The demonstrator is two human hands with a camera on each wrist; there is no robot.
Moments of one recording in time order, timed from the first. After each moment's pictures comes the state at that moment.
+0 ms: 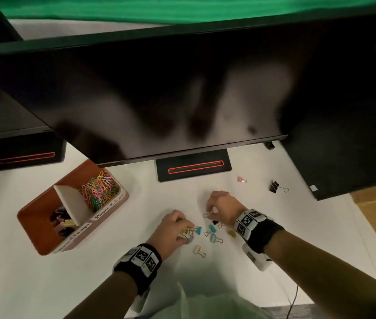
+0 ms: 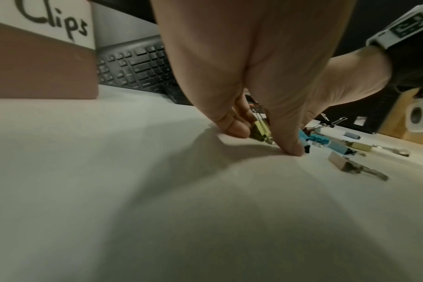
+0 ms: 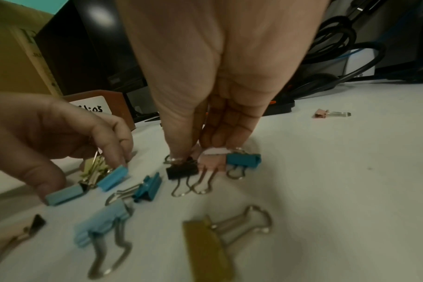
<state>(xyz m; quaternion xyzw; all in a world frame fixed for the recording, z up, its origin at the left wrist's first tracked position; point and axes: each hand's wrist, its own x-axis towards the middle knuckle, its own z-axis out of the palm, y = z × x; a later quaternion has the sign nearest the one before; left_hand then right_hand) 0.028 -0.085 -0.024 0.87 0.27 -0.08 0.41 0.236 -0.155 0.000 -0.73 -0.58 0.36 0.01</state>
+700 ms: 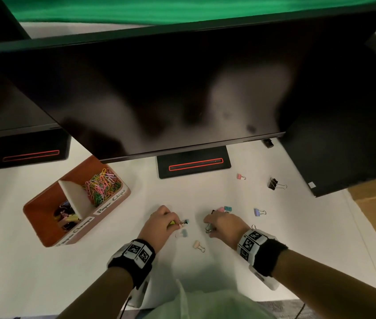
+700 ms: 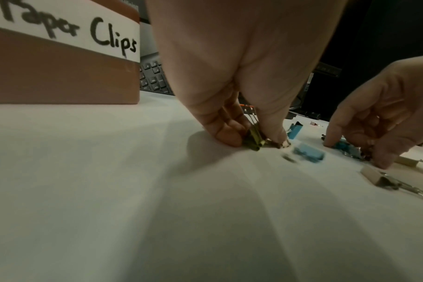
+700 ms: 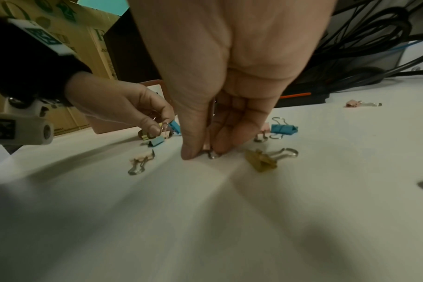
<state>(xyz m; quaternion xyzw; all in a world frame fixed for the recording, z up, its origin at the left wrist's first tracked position) 0.012 -0.075 -0.029 0.85 0.35 -0.03 0.39 0.205 -0.198 -0.010 -0.72 -0.58 0.38 -0.04</state>
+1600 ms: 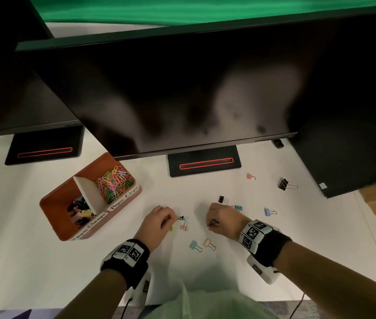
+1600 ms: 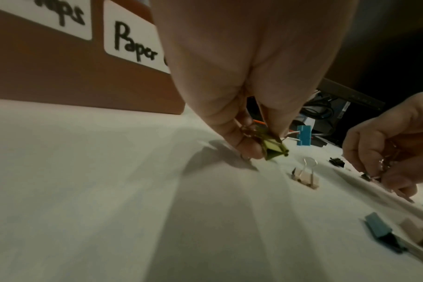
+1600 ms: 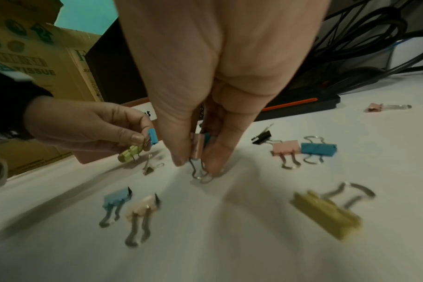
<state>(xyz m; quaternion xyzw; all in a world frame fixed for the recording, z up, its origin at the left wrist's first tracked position) -0.020 -0.060 -0.017 0.81 0.38 0.04 0.43 0.193 -0.175 0.006 -0.68 -0.63 0.38 0.06</state>
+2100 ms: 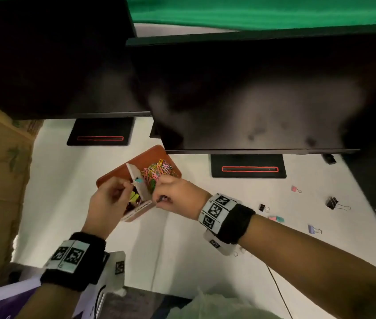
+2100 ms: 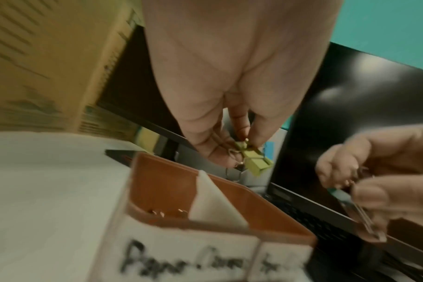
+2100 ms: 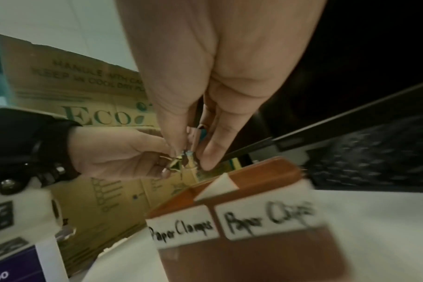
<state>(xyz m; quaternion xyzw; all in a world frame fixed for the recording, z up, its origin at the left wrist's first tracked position) -0.145 0.011 0.092 0.69 0.58 0.26 0.36 0.052 -0.036 0.089 -0.51 -0.76 0.32 0.22</state>
